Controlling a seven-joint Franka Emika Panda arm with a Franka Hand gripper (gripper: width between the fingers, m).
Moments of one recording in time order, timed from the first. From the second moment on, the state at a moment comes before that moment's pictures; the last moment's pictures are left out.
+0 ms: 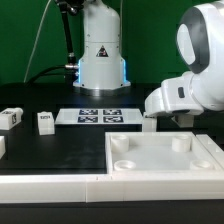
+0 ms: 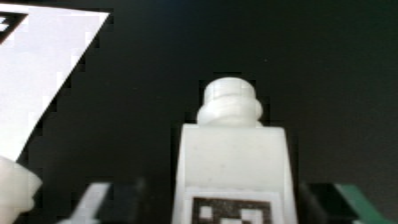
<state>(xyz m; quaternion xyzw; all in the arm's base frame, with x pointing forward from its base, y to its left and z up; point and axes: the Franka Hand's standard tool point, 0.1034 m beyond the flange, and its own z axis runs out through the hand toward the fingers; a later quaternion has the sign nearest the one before) 0.341 0.167 0.006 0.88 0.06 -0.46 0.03</state>
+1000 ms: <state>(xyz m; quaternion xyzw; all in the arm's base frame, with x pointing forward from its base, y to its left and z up) 0.356 0.160 0.076 0.90 0.07 -0.44 0.04</state>
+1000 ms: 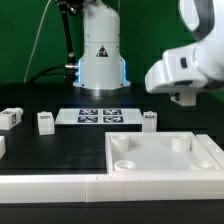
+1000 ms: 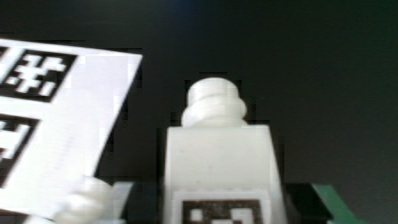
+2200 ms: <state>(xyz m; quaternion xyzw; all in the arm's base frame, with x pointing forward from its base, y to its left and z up) 0.423 0.145 0.112 0.99 0.11 -0.02 -0.02</state>
